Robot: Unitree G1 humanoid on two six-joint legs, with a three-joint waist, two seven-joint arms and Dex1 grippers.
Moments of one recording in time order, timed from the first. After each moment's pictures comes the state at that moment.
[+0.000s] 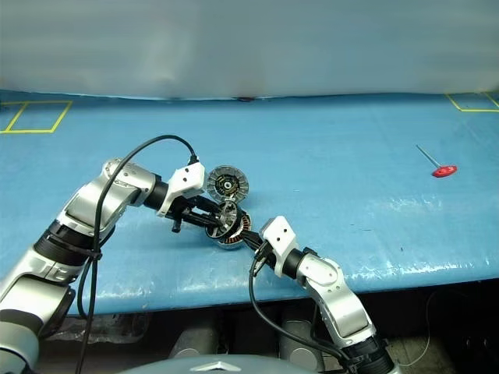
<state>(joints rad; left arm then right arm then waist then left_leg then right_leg) -0.68 0.71 -0.41 -0.01 -0.17 0.67 -1.31 0.03 -0.27 0.32 -0.25 0.16 0.27 0.59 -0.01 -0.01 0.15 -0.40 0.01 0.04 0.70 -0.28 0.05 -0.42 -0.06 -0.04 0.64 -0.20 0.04</state>
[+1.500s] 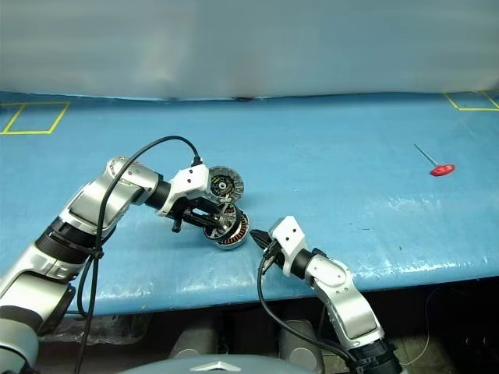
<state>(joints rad) -0.71 0.72 -0.45 -0.02 -0.13 0.70 -1.32 0.05 -0.30 0.27 -0.26 0.17 0.27 0.58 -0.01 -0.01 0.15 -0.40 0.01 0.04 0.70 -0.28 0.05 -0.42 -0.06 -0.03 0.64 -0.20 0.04</state>
